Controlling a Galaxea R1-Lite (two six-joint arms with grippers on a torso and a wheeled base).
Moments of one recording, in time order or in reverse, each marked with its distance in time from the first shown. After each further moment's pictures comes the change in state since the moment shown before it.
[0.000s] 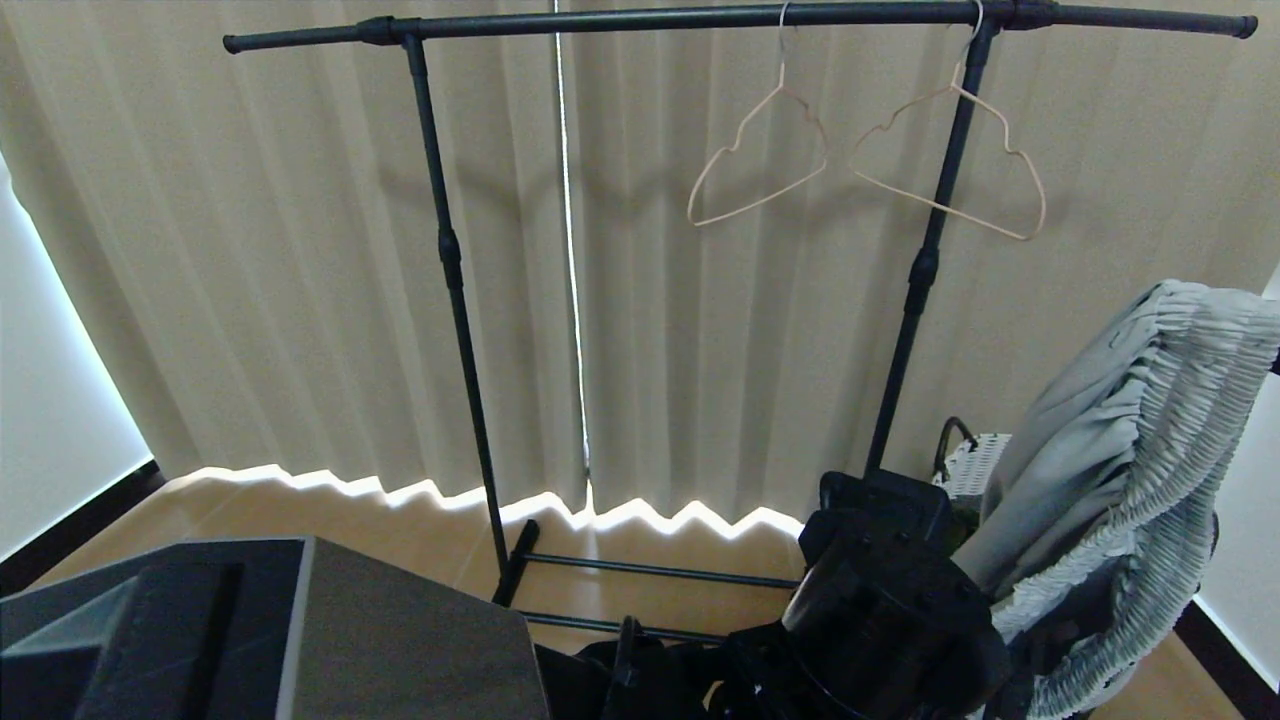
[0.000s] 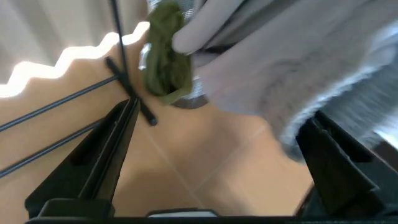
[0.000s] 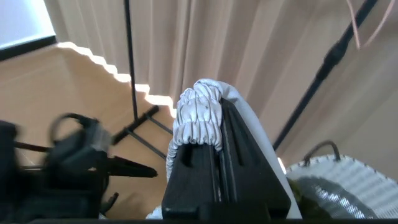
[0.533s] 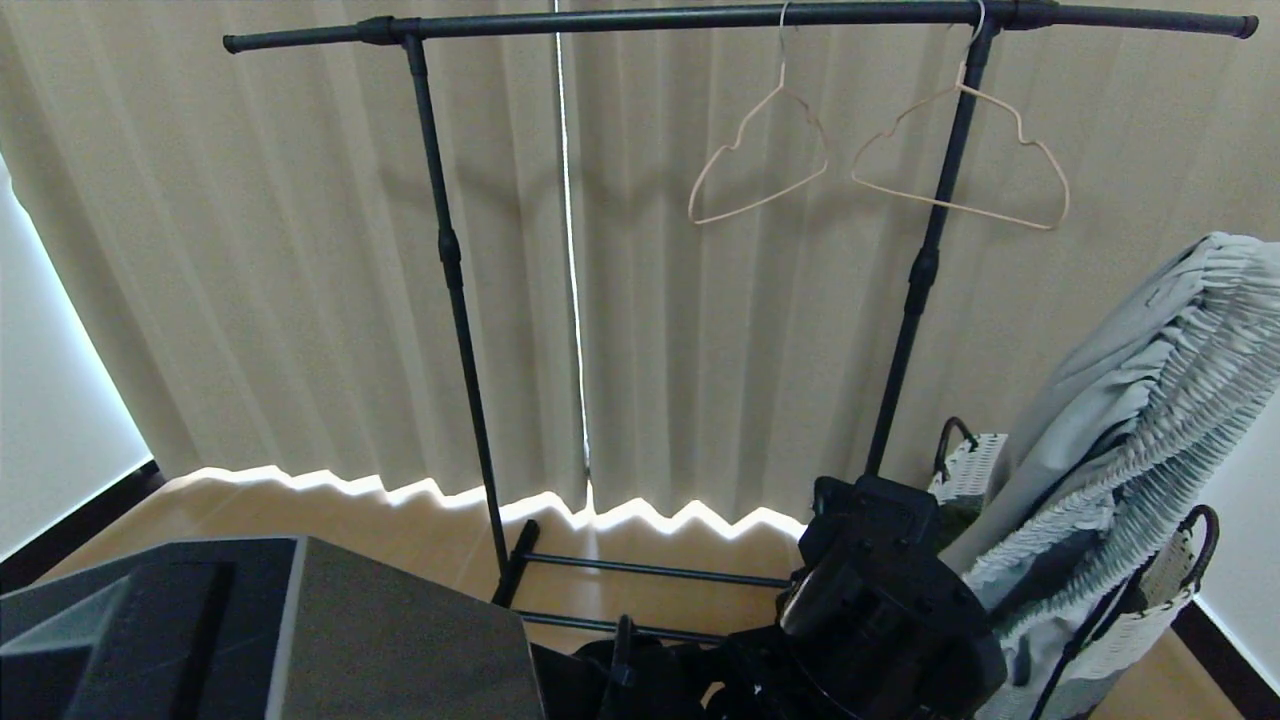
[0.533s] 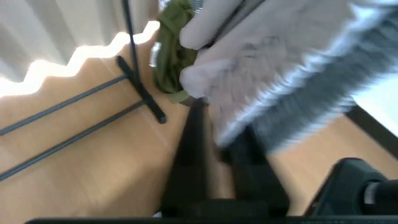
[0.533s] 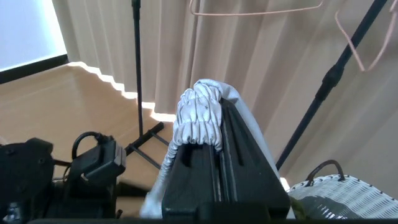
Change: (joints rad) left arm 0.002 -0.007 0.006 0.037 0.041 0.011; right arm 0.000 -0.024 -0.024 -0.012 0.015 0.009
